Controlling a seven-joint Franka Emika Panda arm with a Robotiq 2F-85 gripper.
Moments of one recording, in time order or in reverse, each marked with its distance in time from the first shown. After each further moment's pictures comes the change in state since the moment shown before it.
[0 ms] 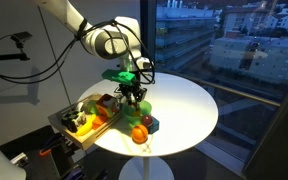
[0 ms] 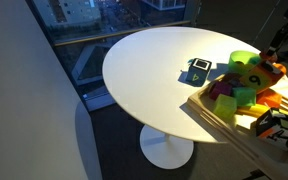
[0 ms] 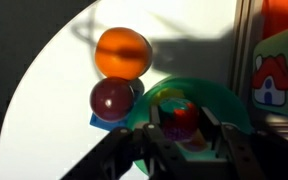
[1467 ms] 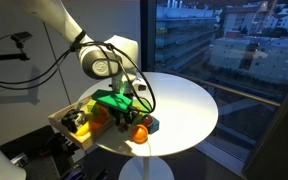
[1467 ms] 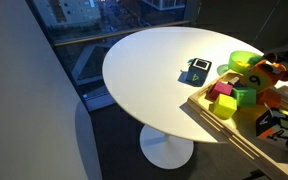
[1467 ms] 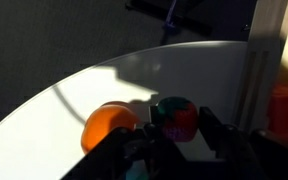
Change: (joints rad) arm -0.030 -0.013 -0.079 -0.166 0.068 0.031 -0.299
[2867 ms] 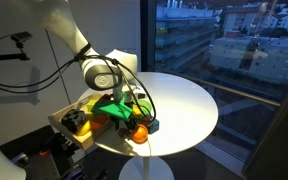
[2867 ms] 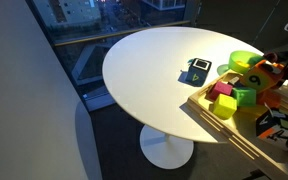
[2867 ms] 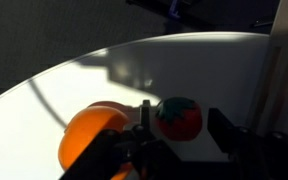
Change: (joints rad) arm -0.003 0.111 0.029 -0.002 0.038 0.122 -0.045
